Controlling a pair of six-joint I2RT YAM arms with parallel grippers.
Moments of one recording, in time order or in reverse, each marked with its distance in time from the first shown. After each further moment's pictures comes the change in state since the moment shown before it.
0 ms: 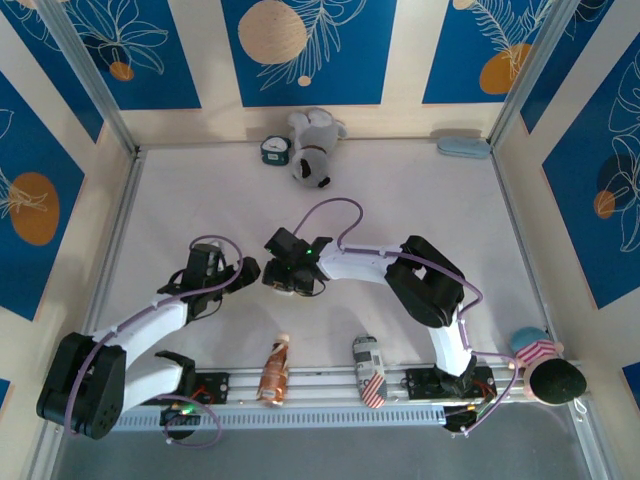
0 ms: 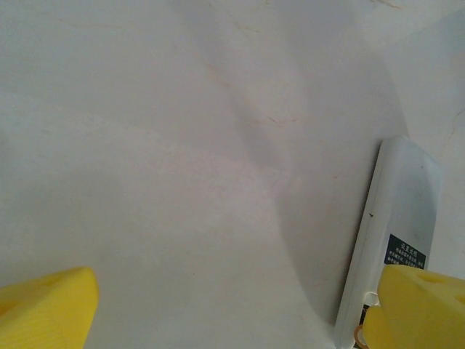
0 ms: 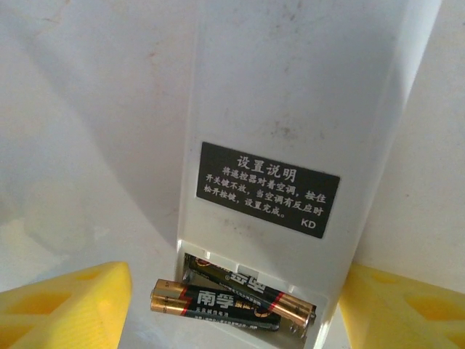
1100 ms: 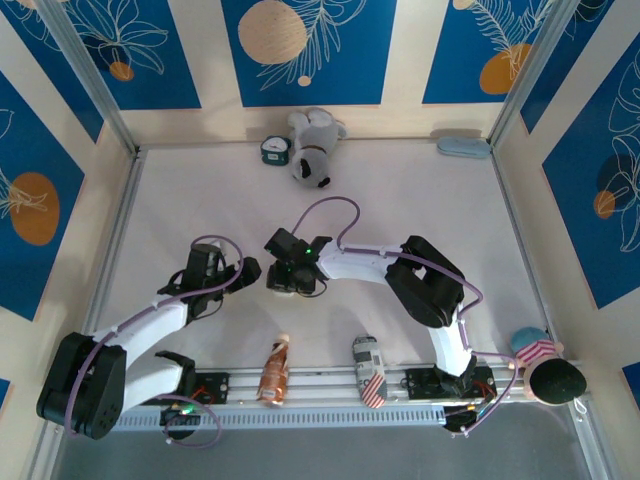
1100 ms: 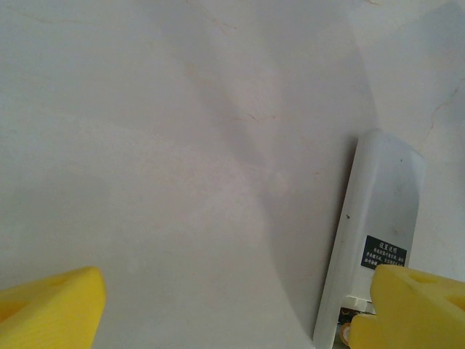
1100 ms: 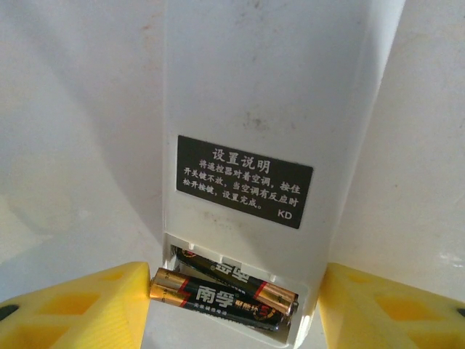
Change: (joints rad) left arm 0.000 0.000 -0.008 0.029 0.033 0.000; right arm 0.006 0.000 0.010 -0.046 -0.006 -0.074
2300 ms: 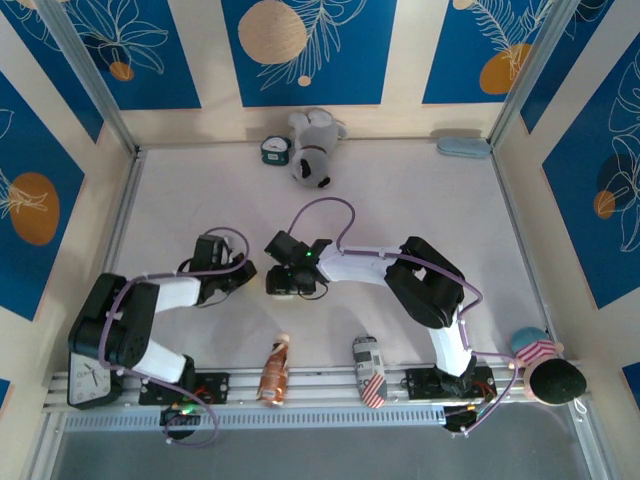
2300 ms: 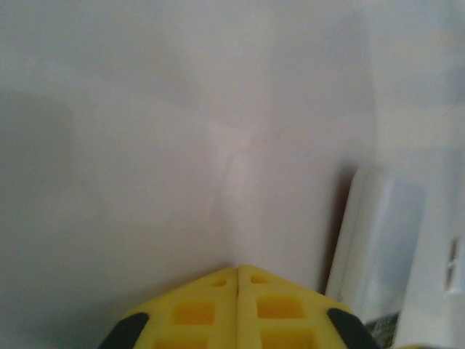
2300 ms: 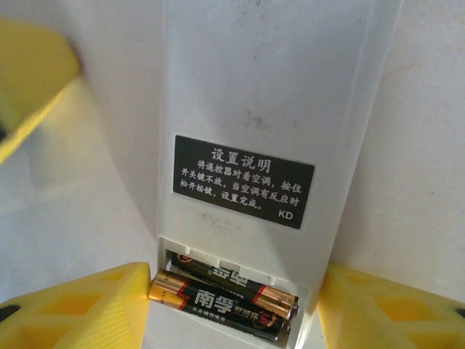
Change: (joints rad) left arm 0.072 0.401 0.075 0.291 0.250 -0.076; right arm 0.008 -0.002 -0.024 0.031 -0.027 -0.135
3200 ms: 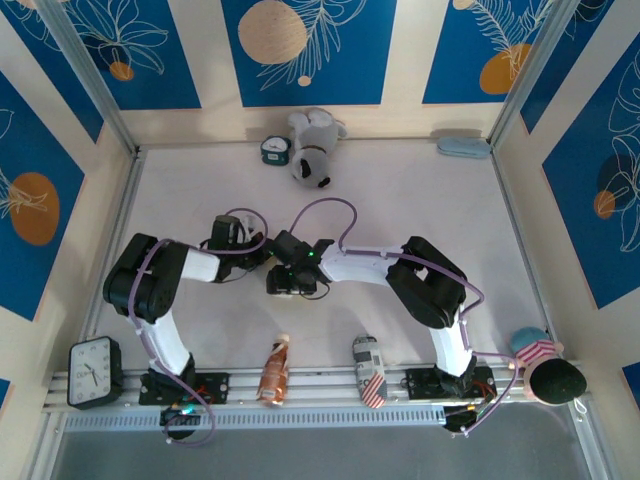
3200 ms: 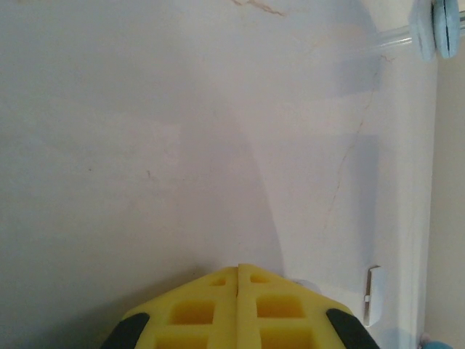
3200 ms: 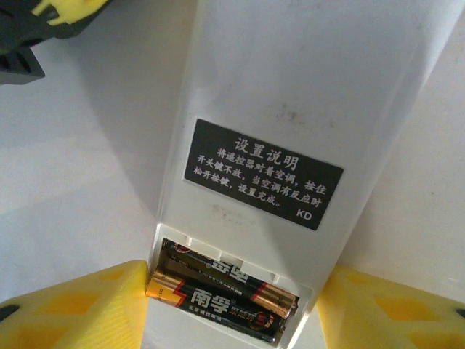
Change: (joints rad) left arm -0.049 0.282 0.200 0.211 0.154 -0.060; right arm -0.007 -0.010 -0.019 0.019 -0.021 -0.010
